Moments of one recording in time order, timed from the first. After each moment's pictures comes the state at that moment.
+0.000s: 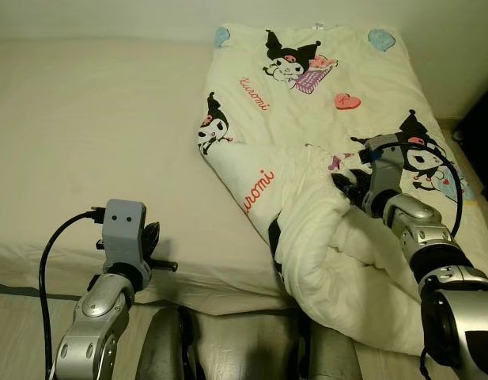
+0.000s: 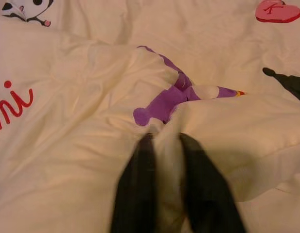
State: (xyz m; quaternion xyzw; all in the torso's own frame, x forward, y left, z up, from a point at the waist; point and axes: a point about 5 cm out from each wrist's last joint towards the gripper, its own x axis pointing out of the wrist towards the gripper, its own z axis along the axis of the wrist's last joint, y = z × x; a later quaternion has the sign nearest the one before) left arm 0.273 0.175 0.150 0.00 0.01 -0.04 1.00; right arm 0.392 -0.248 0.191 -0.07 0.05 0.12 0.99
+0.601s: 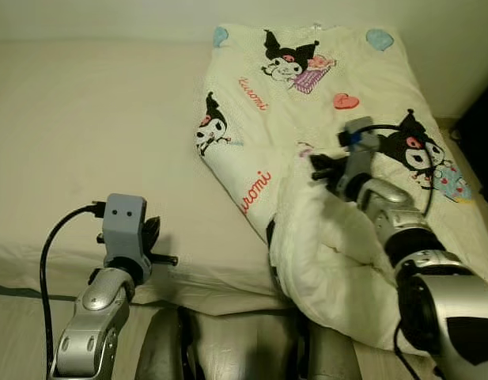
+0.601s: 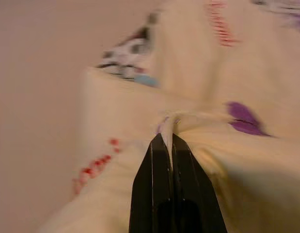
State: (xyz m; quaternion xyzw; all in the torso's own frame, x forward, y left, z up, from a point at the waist) left arm 0.280 0.179 0.156 0.00 0.00 -0.02 1.00; right arm 0.406 -0.168 0.208 -0.04 0.01 0.27 0.96
